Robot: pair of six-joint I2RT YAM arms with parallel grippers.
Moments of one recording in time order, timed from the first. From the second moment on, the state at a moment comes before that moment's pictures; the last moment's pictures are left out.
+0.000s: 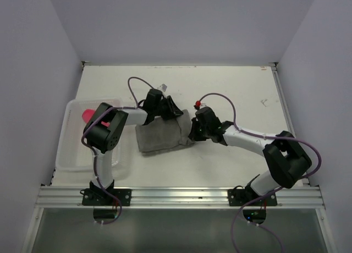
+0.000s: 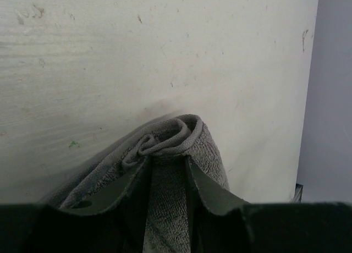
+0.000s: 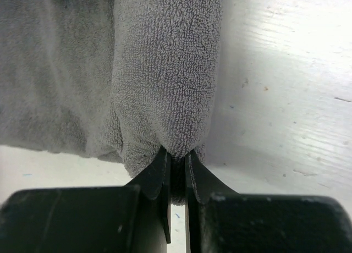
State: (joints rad) left arm -0.47 2.03 1.09 0.31 0.35 -0.86; right arm 0.67 1.52 0.79 -0.11 -0.03 0.62
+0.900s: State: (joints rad) left arm -0.43 1.89 1.05 0.14 0.30 -0.81; right arm 1.14 1.85 1.18 -0.66 0.83 0.40
